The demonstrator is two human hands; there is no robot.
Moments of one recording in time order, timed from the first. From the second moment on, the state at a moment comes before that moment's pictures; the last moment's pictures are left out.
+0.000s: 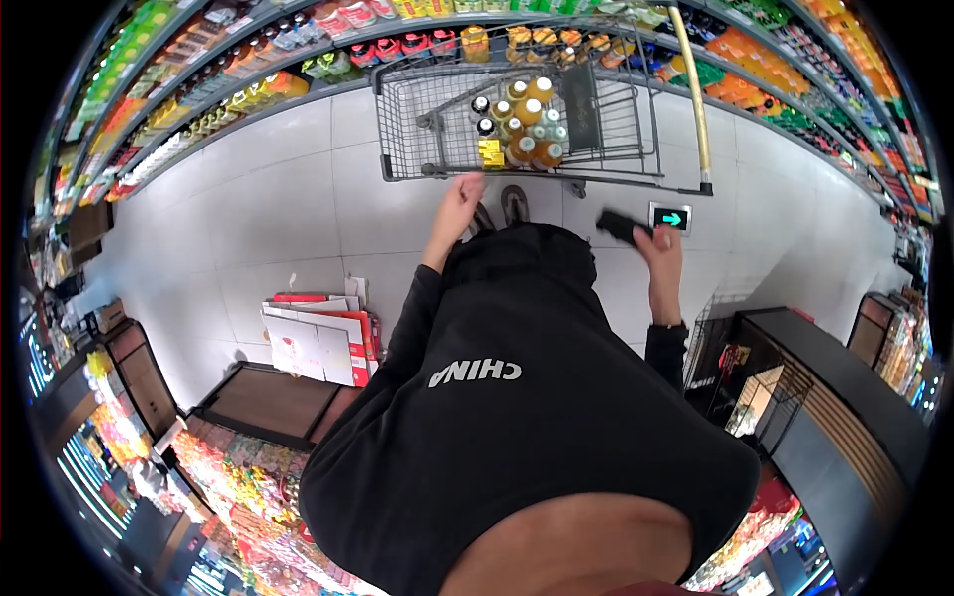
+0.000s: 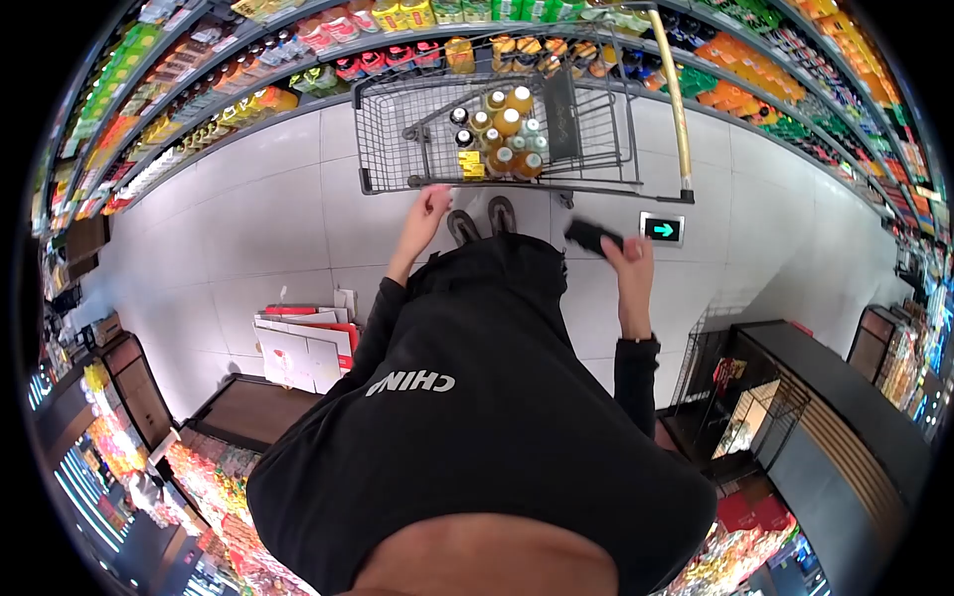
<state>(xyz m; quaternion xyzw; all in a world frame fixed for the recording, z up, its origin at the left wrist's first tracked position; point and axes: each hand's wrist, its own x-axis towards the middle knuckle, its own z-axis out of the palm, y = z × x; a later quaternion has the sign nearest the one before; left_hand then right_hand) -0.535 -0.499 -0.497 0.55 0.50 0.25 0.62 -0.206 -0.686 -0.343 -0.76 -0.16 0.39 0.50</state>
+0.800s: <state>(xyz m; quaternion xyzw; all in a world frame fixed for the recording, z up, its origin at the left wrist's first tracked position) -0.512 -0.452 -0.151 0.78 0.32 0.39 0.37 -0.311 -0.501 -0.165 -0.35 -0.49 0.58 0.55</state>
